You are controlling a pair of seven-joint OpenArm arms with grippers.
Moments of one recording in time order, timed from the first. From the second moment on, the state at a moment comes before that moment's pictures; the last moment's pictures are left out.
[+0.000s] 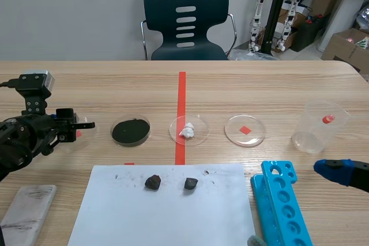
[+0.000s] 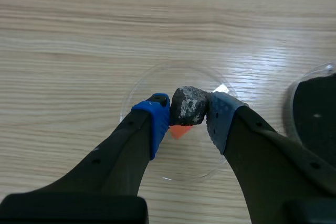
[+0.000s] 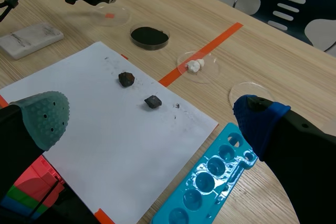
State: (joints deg) left arm -6.1 -17.3 4.2 63.6 -19.0 -0.7 12.1; right arm -66.1 22.4 8.9 117.7 -8.5 23.4 35.4
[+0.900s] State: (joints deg) left arm -10.2 -15.4 4.2 54.8 -17.2 -3.0 10.9; right arm -66.1 22.4 8.9 117.7 -8.5 23.4 35.4
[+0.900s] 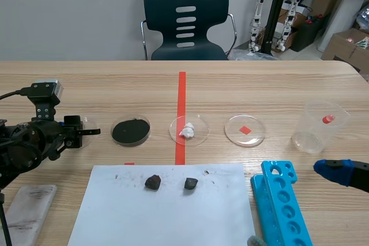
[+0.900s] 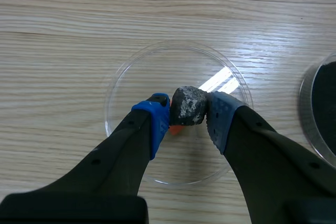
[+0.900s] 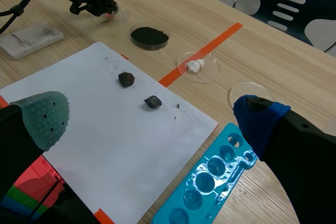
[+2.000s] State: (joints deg) left arm -13.3 -15.4 4.2 50.1 -17.1 -1.5 11.6; right arm -66.1 22.4 8.9 117.7 -8.5 23.4 35.4
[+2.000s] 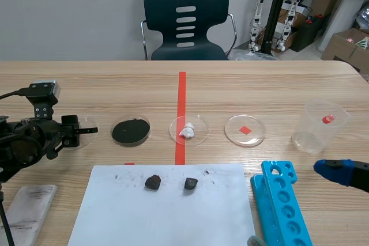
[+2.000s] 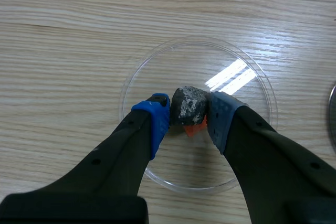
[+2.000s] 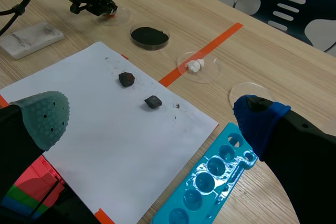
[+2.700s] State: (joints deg) left arm -9.9 -18.2 4.2 57.1 -17.1 -3.9 13.0; right arm -66.1 22.4 8.9 117.7 -8.5 23.4 35.5
